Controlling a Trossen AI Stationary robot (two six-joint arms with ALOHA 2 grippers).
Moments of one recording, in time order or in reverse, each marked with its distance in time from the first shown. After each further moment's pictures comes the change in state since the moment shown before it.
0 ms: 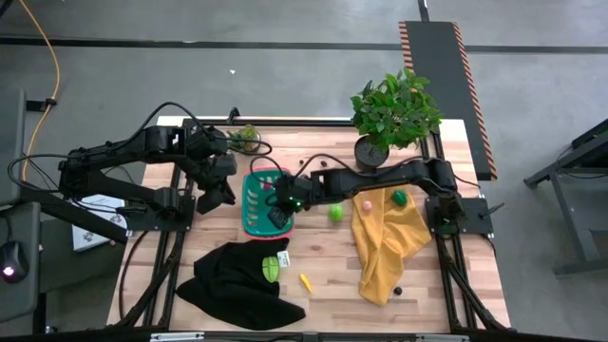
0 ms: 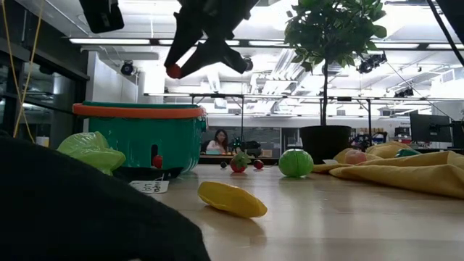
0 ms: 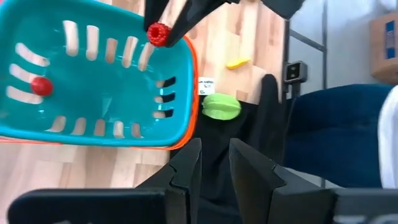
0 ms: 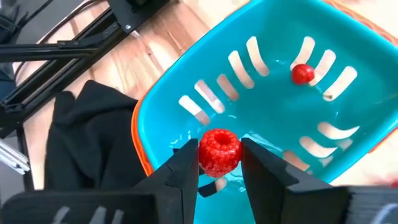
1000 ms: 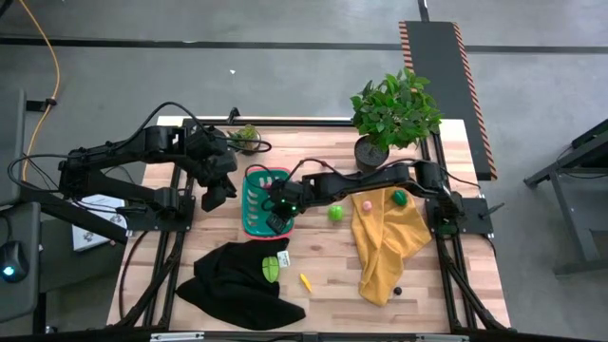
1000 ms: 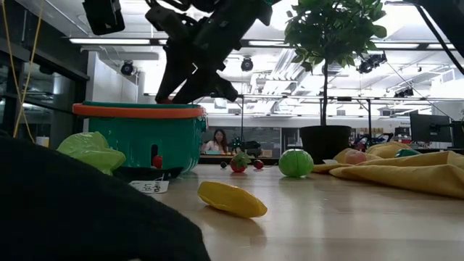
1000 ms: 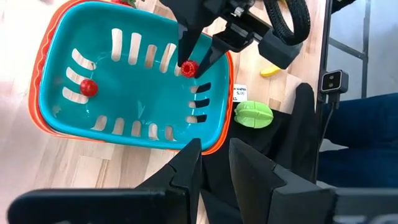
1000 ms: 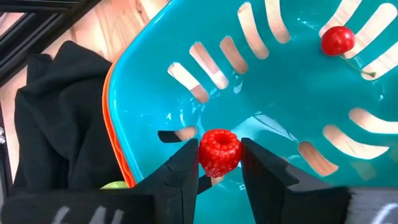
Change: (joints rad) left arm 0.000 0.000 0.000 -0.001 -0.118 -0.004; right arm -0.027 0.108 -0.001 0.039 -0.117 -0.054
